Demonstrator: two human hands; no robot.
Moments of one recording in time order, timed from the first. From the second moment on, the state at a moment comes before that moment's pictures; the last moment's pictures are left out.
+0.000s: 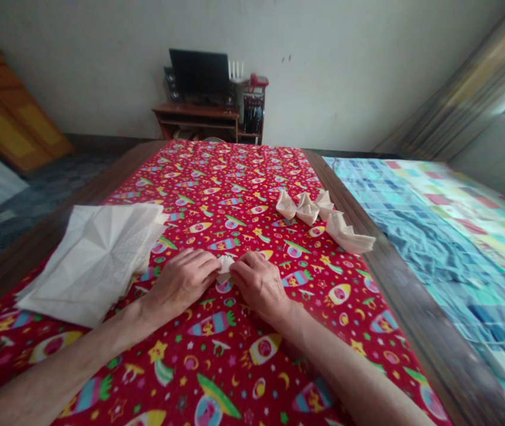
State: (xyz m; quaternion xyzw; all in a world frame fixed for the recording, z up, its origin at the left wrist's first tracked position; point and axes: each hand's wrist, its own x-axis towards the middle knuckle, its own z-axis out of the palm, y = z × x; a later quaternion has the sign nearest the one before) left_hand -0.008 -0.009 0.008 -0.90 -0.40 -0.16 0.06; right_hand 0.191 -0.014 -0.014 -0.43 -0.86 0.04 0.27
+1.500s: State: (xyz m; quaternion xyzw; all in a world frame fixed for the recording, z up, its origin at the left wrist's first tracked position) left_hand -0.007 0.001 -0.007 -0.81 -0.54 -0.21 -0.06; right_hand 0.180 0.013 -0.003 -0.50 -0.86 0.04 0.10
